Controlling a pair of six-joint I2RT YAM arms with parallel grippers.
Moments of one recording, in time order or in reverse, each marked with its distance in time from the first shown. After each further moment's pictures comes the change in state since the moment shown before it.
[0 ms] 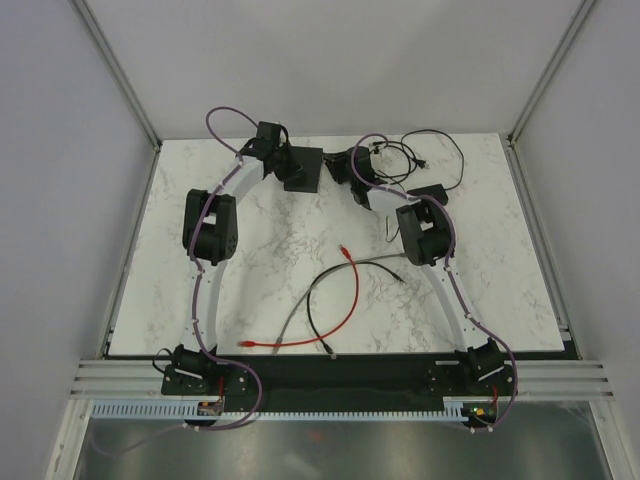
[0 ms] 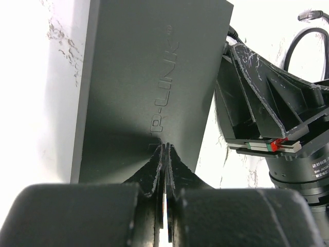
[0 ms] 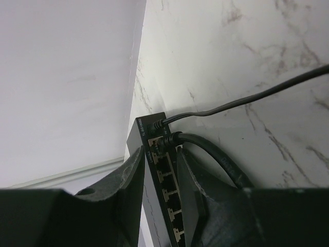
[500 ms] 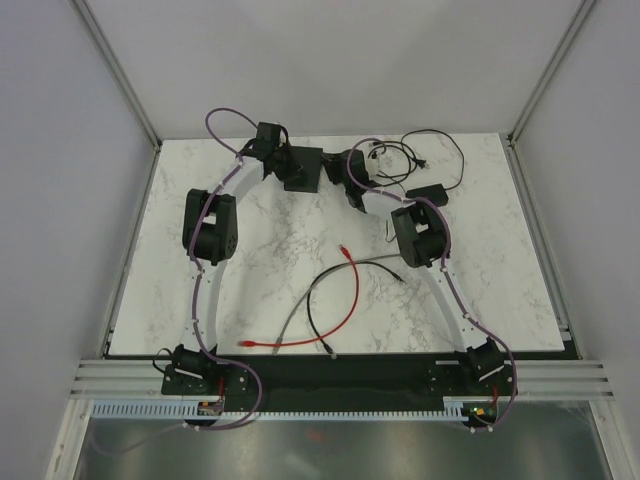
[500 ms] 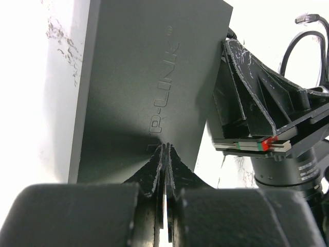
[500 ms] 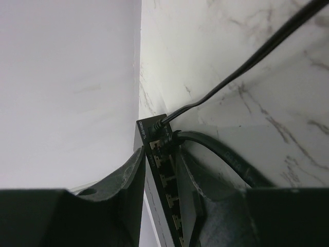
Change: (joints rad) left arm 0.001 0.000 -0.011 0.013 -0.001 -0.019; right arm 0.028 0.033 0.046 -0.013 0.092 0.093
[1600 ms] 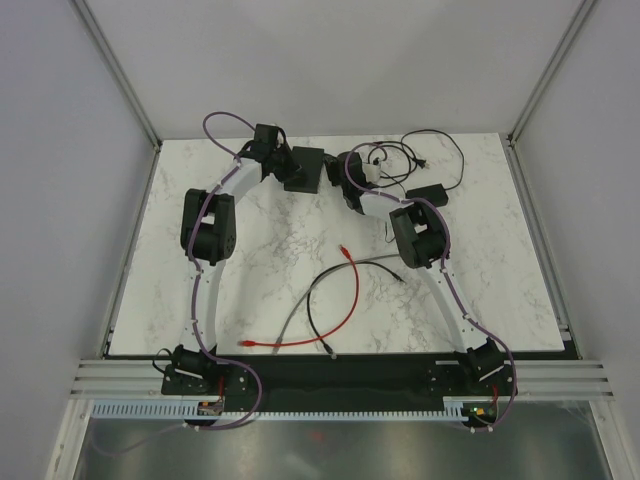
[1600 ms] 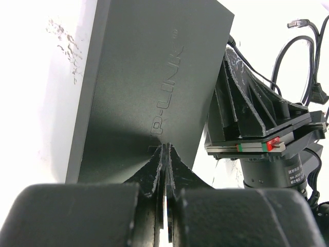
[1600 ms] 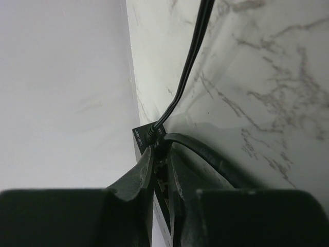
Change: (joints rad) left arm 0.011 -0.011 -0.042 0.048 0.032 -0.045; right arm 0.021 -0.022 -0.051 -0.003 0.103 0.125
